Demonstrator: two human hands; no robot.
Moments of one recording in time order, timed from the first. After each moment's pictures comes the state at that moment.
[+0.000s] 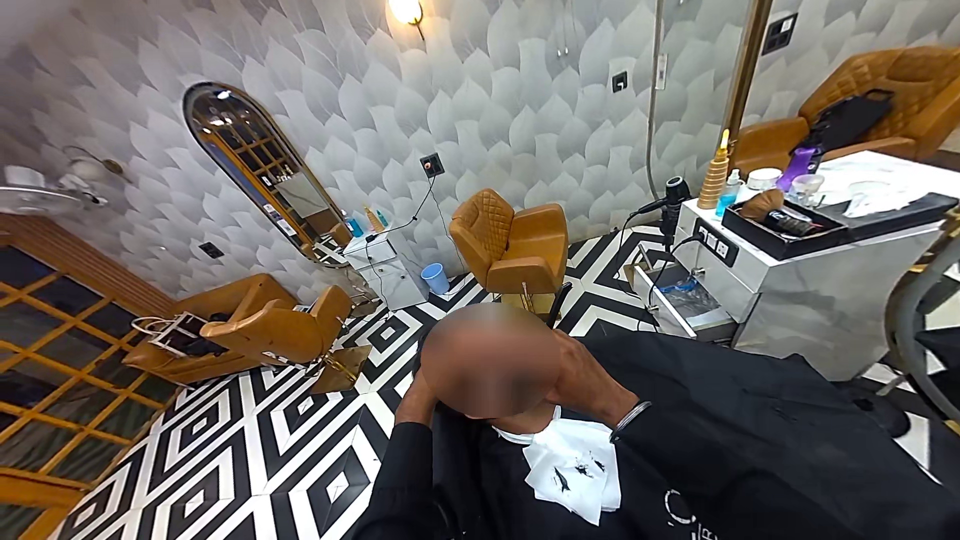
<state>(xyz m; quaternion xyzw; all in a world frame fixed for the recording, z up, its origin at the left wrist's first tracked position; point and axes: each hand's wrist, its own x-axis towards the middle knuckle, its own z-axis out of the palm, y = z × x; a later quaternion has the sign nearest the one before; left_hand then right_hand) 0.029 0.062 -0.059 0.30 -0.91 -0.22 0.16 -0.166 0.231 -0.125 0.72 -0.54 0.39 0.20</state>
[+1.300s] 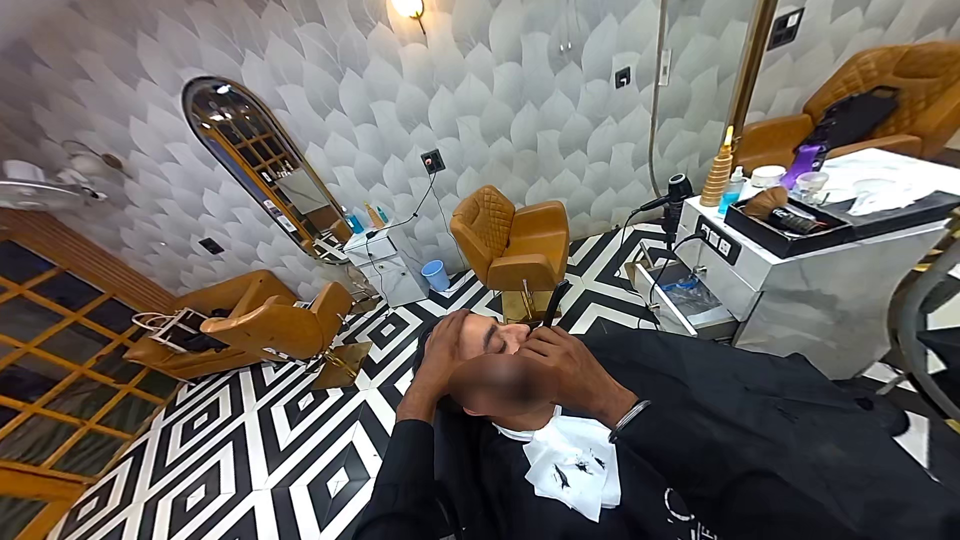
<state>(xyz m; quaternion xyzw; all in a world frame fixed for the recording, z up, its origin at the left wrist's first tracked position) 0.028 0.064 -0.059 0.30 -0.92 -0.20 0.16 -0.158 0.231 -0.119 0.72 -0.54 0.37 0.22</state>
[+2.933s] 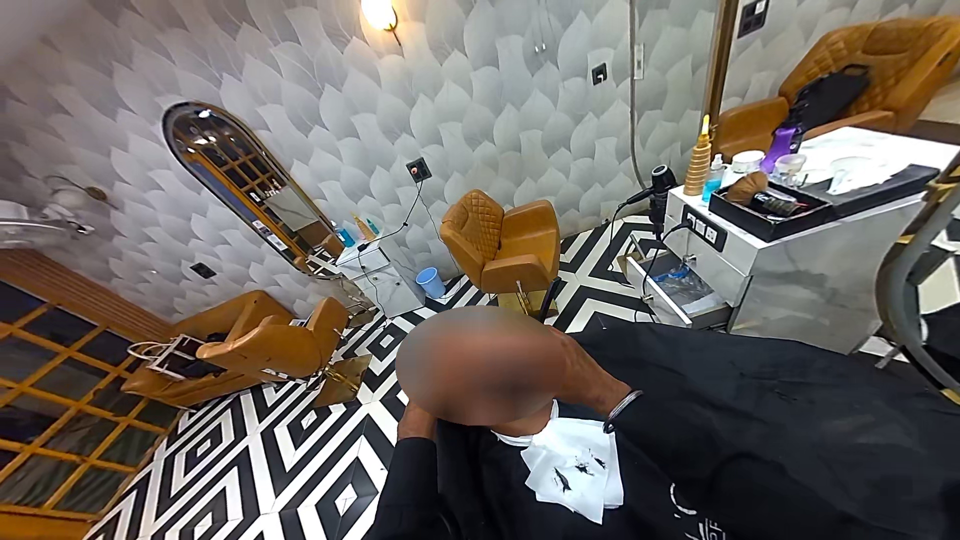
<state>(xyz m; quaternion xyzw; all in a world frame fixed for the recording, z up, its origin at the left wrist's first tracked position) 0.023 0.068 -0.071 0.31 -0.92 -0.13 0.21 -0.159 0.250 -0.085 0.71 -0.53 0.45 0.09</state>
